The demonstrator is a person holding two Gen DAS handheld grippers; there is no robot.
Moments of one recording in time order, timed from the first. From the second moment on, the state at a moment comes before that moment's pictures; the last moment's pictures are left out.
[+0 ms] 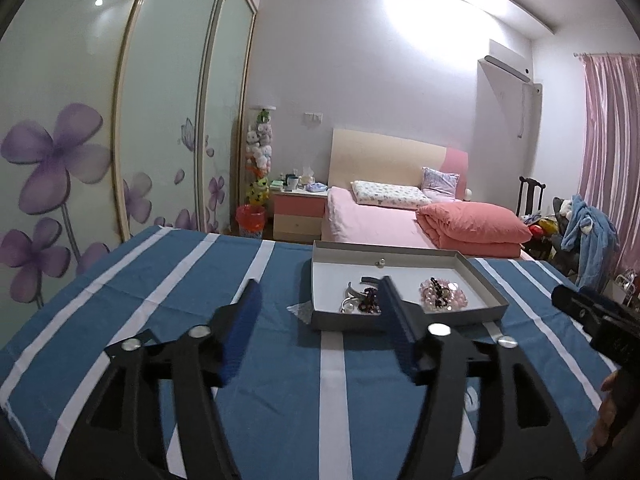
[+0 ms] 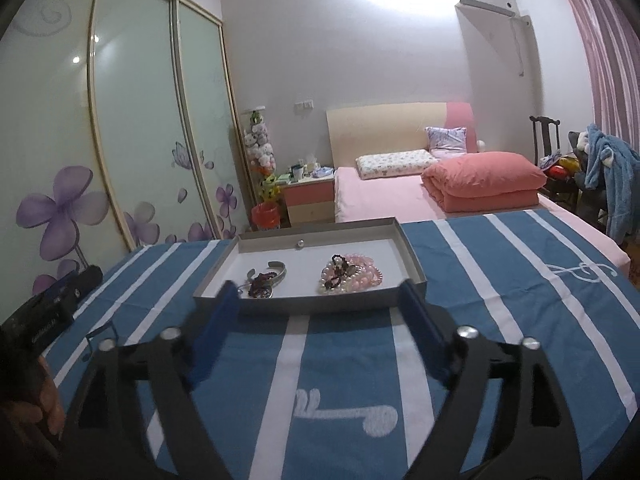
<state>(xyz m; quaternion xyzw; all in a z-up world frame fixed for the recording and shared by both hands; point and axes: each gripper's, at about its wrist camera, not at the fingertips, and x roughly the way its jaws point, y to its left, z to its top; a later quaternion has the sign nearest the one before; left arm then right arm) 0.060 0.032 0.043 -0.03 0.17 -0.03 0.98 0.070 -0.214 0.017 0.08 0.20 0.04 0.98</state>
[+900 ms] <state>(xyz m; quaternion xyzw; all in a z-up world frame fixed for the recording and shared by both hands) 0.009 0.026 0.026 -0.02 0.16 -0.01 0.99 0.011 -0.206 0.008 0.05 0.15 0.02 0.99</state>
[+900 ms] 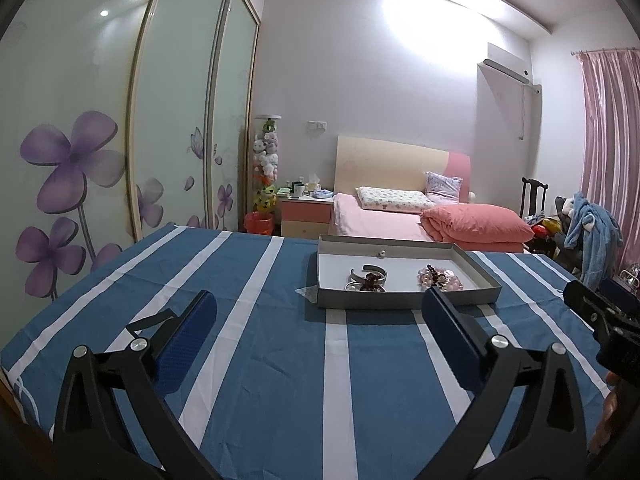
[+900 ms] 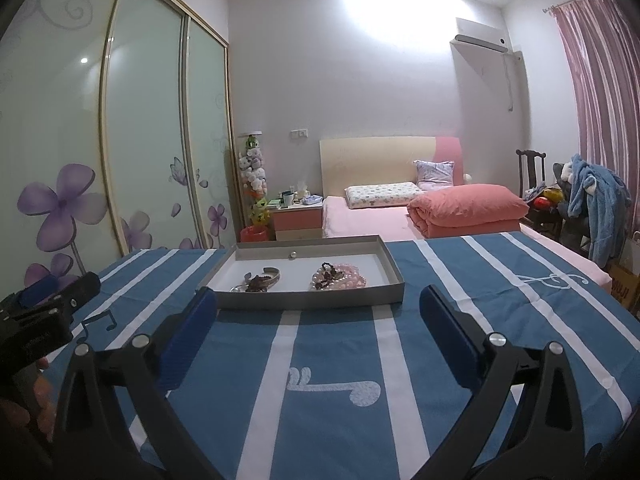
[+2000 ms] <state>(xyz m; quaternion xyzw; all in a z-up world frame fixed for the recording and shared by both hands) 0.008 0.027 0.025 -0.02 0.16 -0.01 0.99 0.020 -0.207 0.001 0.05 0.16 0.01 0.99</state>
